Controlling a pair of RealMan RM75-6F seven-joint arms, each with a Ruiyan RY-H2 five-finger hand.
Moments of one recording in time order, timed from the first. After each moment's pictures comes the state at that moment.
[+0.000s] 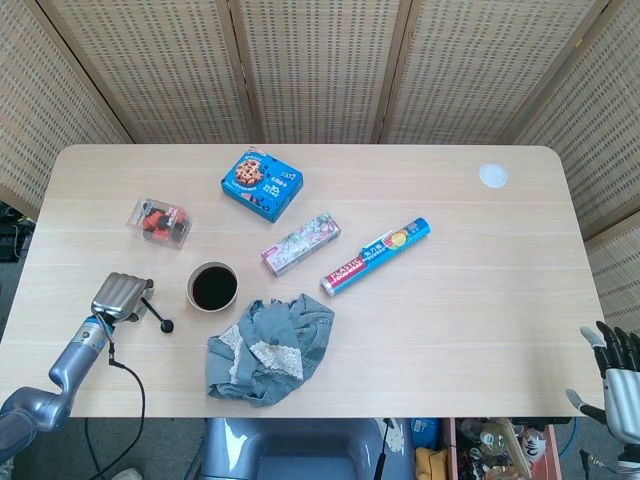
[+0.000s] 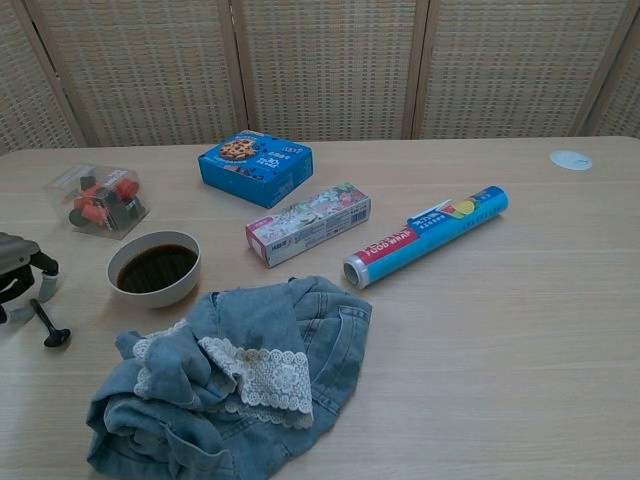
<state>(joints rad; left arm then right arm) -0.55 -1.66 0.01 -0.73 1.43 0.80 -0.05 -0.07 -1.23 0.03 -1.39 -1.49 1.56 0.04</state>
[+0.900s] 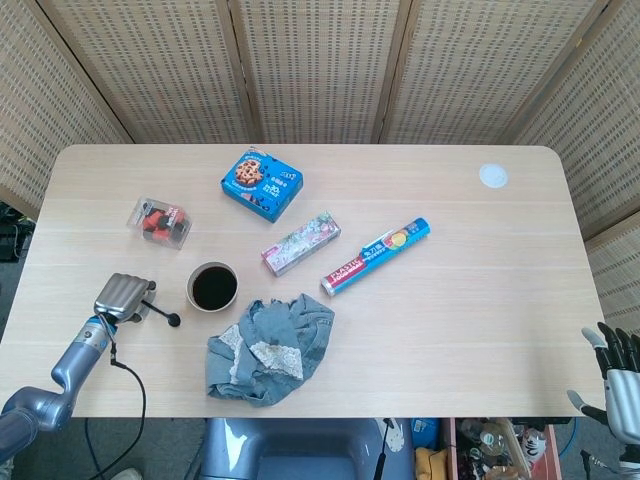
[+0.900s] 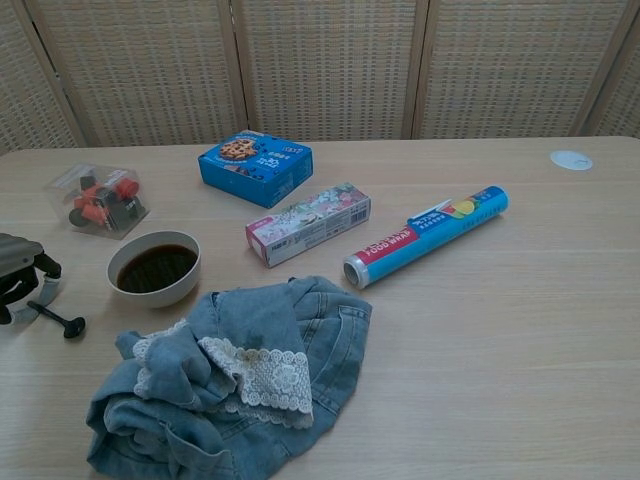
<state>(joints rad) -0.55 -1.65 0.00 -0.76 1.42 0.79 -0.05 -0.07 -1.23 0.03 -1.39 -1.48 1.55 0.04</state>
